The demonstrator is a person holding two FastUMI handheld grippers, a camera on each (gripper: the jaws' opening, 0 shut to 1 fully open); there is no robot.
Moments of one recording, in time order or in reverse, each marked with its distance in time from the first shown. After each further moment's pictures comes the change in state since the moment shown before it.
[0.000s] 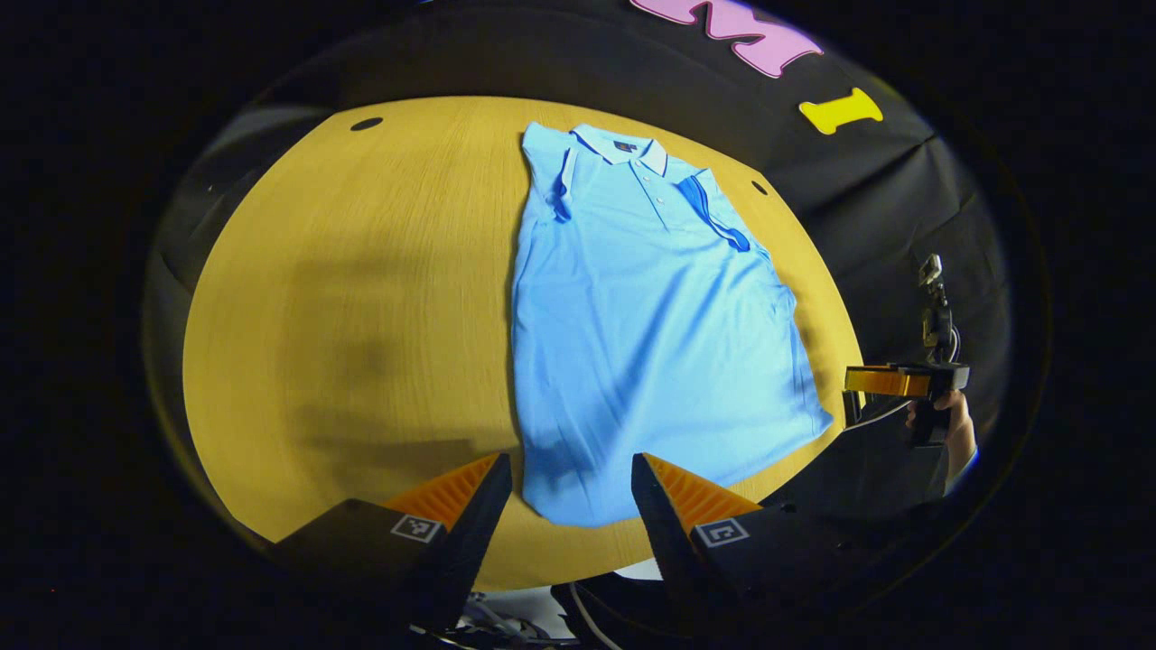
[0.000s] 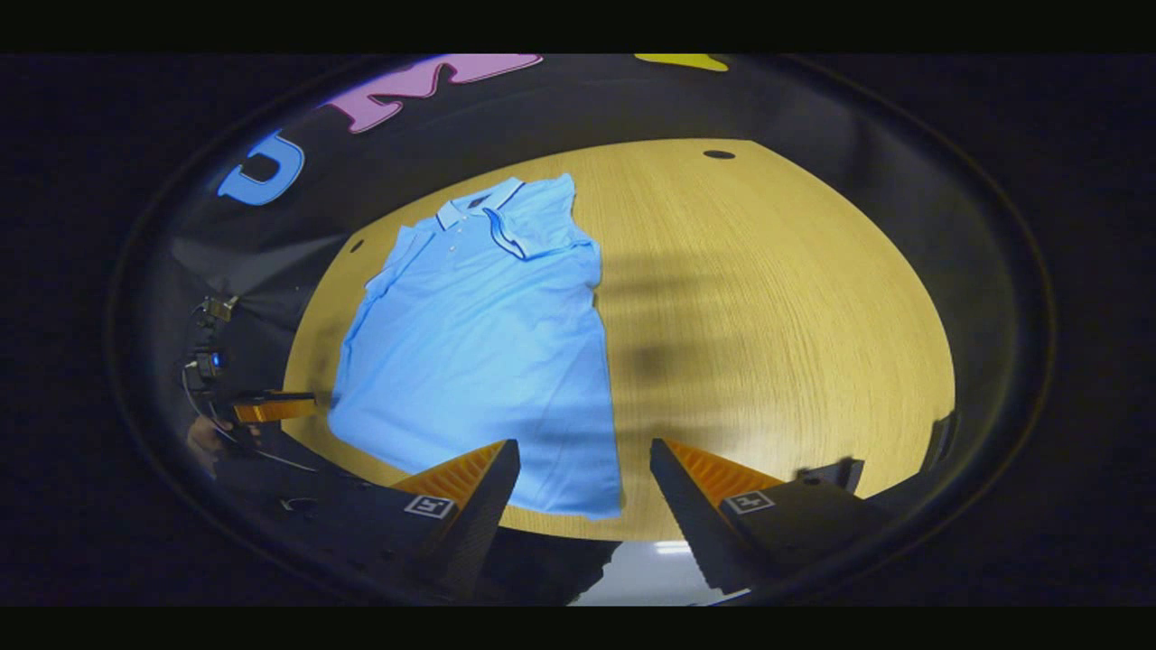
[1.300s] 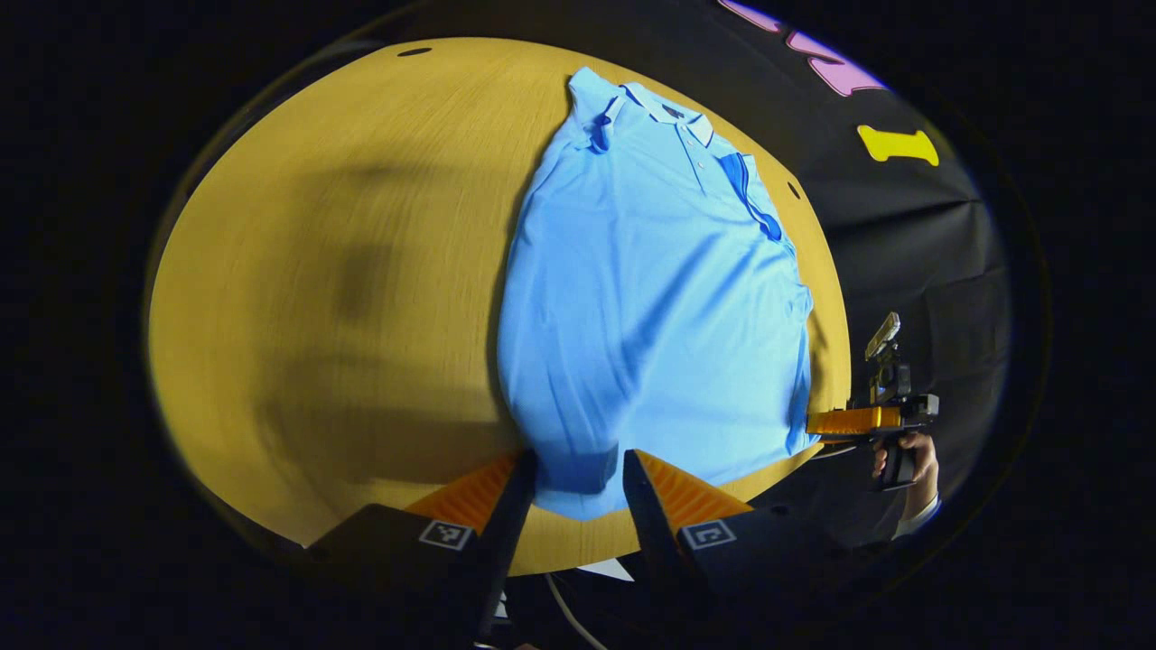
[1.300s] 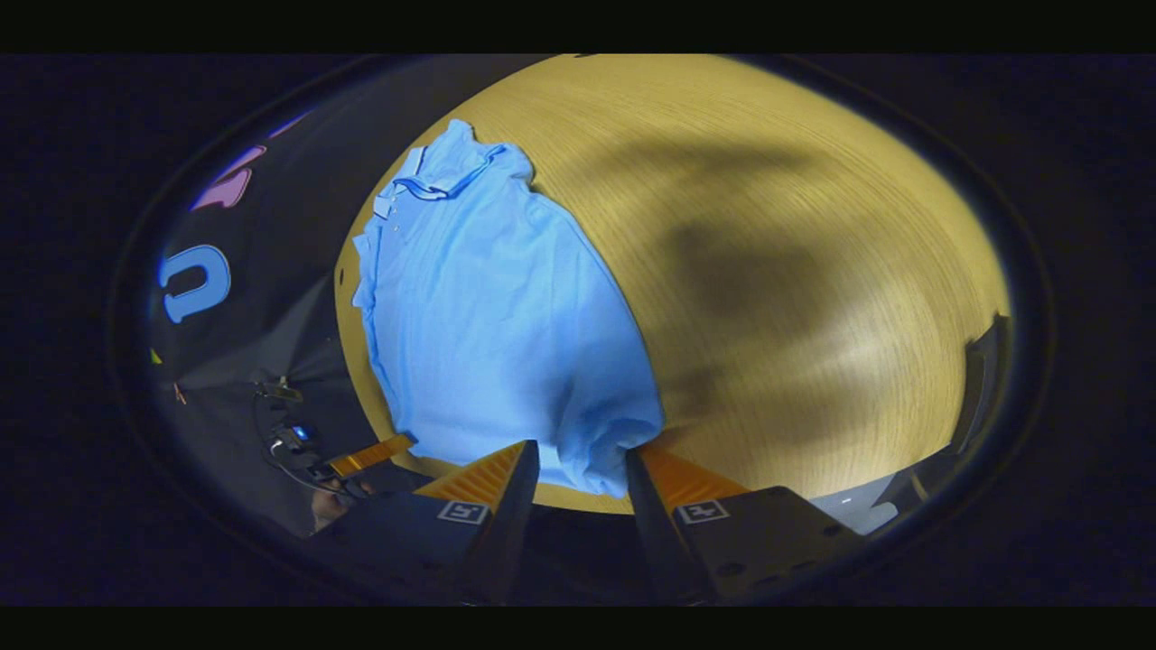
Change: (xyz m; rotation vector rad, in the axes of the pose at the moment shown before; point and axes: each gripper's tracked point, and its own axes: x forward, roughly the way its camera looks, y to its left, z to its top) left arm 0.035 -0.012 -0.025 -0.196 0.107 -0.058; right arm 0.045 0.038 -0.049 0.450 0.259 0.215
